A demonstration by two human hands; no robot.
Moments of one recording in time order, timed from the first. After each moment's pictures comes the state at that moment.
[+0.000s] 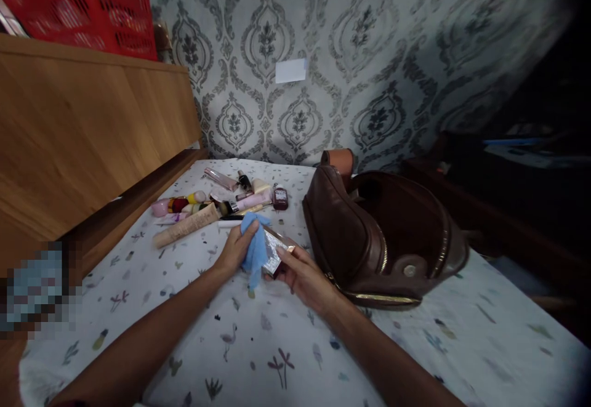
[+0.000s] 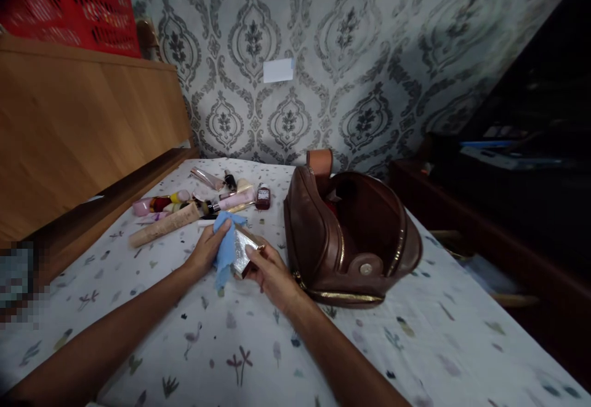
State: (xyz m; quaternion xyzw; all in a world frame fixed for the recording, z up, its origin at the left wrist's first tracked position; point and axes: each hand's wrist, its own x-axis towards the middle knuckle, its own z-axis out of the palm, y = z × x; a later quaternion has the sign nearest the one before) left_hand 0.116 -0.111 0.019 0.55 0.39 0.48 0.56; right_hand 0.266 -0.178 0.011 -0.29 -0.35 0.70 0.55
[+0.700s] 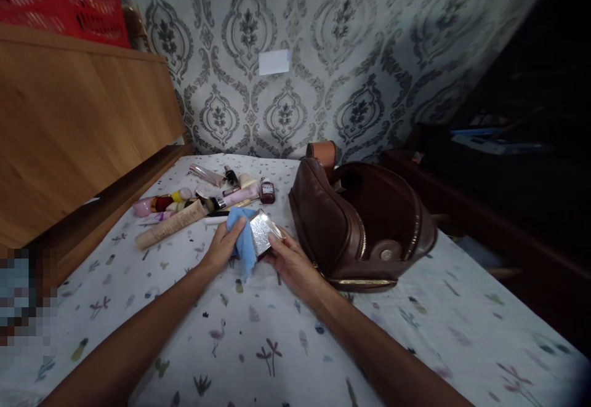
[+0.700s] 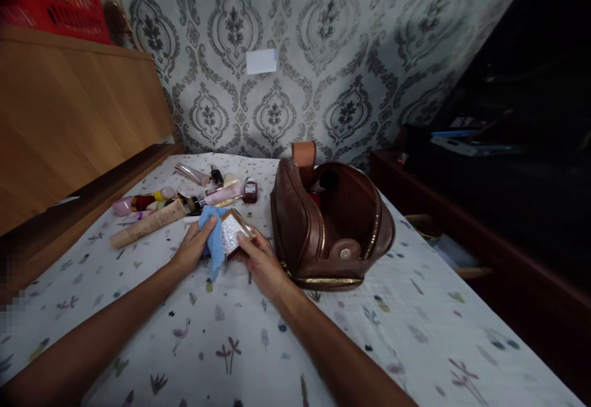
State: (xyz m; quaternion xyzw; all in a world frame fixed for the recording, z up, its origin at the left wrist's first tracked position) left_hand 0.113 -0.108 0.011 0.56 0.41 0.48 0.54; right_hand 0.266 -0.176 0.016 -0.31 -0.35 0.64 0.60
